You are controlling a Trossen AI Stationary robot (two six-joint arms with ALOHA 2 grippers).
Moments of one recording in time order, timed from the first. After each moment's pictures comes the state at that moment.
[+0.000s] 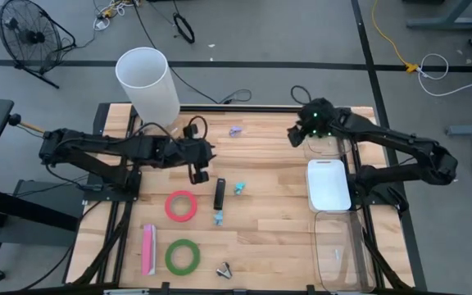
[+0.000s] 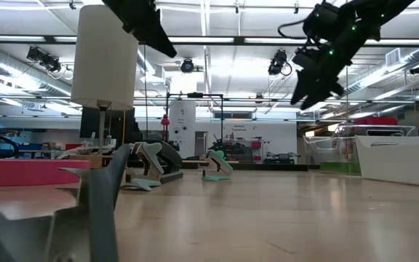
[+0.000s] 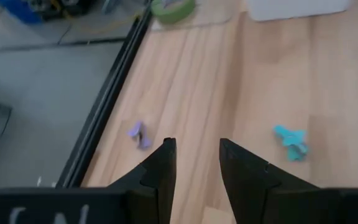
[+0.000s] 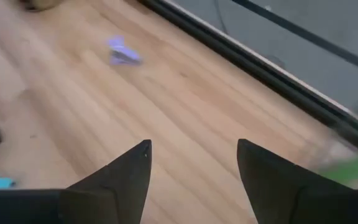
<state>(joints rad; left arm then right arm) -0.02 1.27 1.07 -0.49 -0.47 0.05 -0.56 1.14 0.83 -0.48 0.07 0.22</state>
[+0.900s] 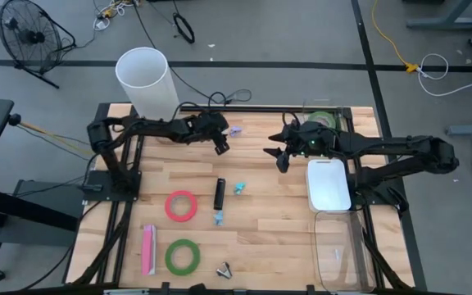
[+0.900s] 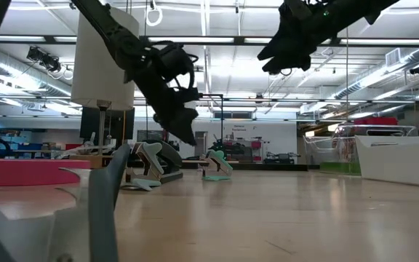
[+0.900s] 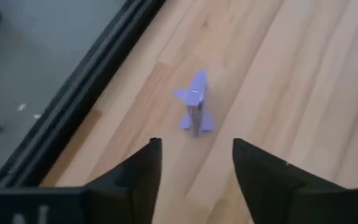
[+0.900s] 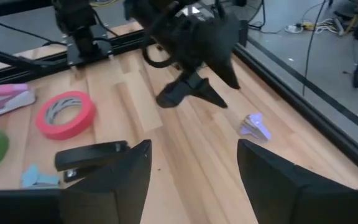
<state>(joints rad) 0.43 1.77 0.99 0.01 -0.23 0.09 -0.17 1.15 0.83 -0.15 0.12 0.17</state>
